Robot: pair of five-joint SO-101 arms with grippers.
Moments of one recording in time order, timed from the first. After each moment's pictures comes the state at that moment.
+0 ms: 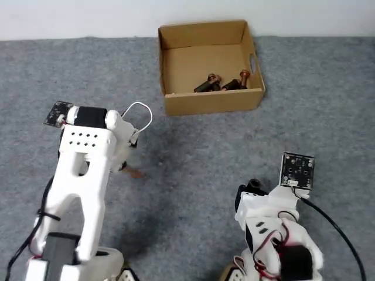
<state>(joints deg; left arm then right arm) 3.4 -9.7 15.1 91.4 80.9 -8.8 -96.0 67.3 83.5 -16.9</state>
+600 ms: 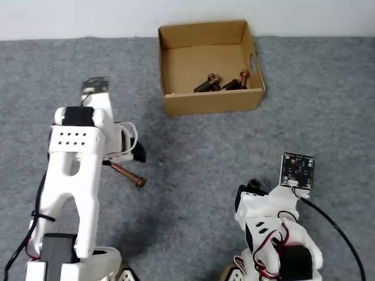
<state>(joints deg) -2.3 -9.7 15.1 94.0 7.0 -8.8 -96.0 67.8 83.5 -16.9</state>
